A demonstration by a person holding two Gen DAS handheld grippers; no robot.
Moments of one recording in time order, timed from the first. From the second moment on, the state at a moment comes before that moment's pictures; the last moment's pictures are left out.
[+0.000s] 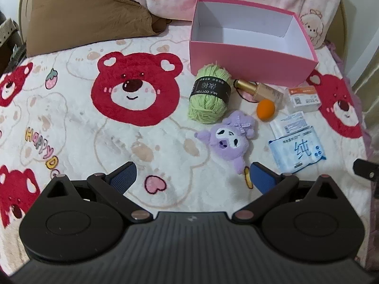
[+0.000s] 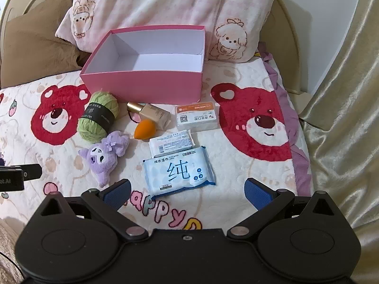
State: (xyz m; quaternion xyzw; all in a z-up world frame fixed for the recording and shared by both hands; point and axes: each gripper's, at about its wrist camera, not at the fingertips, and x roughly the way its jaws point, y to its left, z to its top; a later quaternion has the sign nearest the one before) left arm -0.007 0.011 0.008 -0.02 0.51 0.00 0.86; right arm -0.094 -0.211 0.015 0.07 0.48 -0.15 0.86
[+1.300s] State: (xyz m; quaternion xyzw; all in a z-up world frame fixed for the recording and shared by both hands) left arm -0.015 0.016 0.005 -0.01 0.48 -0.09 0.87; right arm -0.092 -0.221 0.010 0.08 0.48 -0.16 0.86
